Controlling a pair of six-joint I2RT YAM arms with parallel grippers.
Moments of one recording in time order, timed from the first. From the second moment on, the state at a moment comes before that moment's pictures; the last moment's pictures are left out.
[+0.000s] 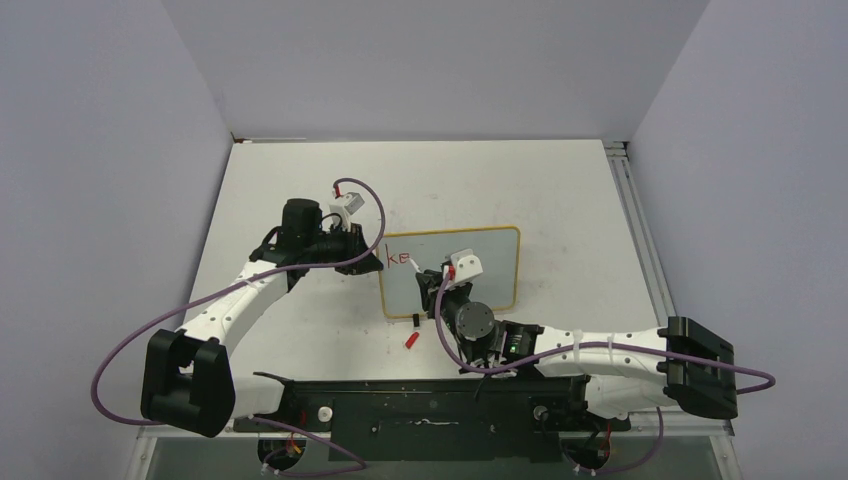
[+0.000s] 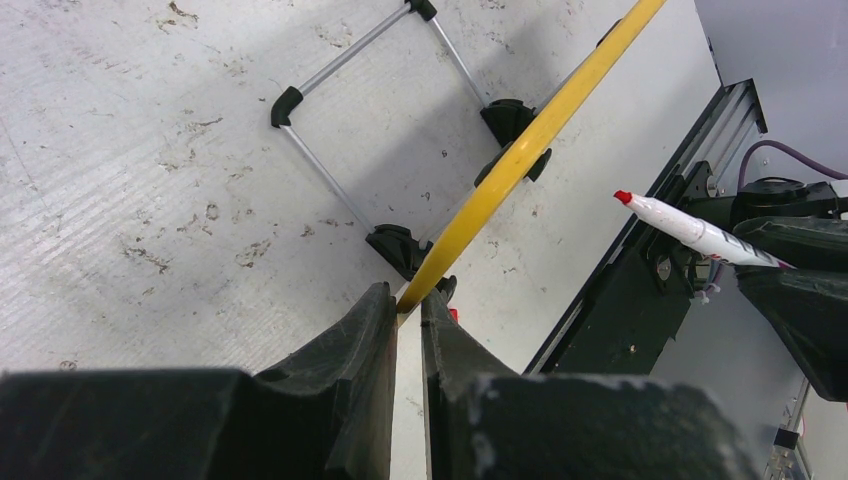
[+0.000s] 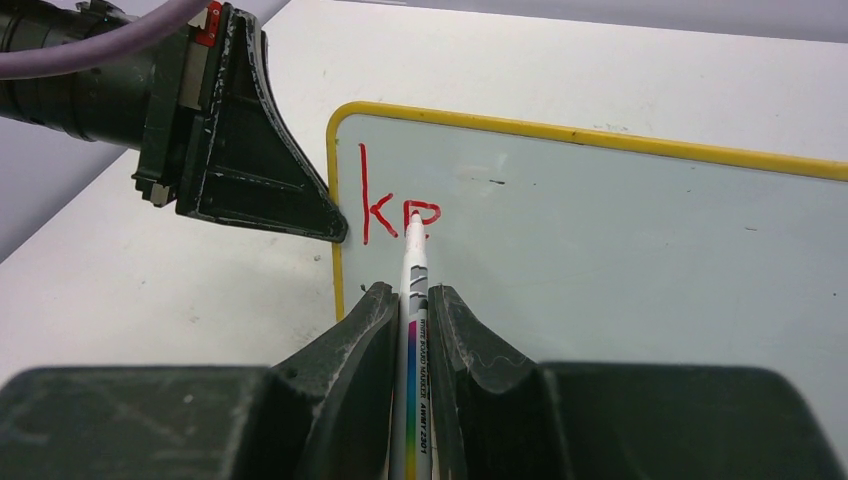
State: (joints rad) left arm -0.28 1.28 0.83 -0.27 0.69 -0.23; right arm 1.28 1.23 0.63 0.50 0.79 0.24
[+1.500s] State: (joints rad) left arm -0.28 1.28 0.83 -0.27 0.69 -0.23; right arm 1.20 1.27 0.61 0.49 0.74 0.29
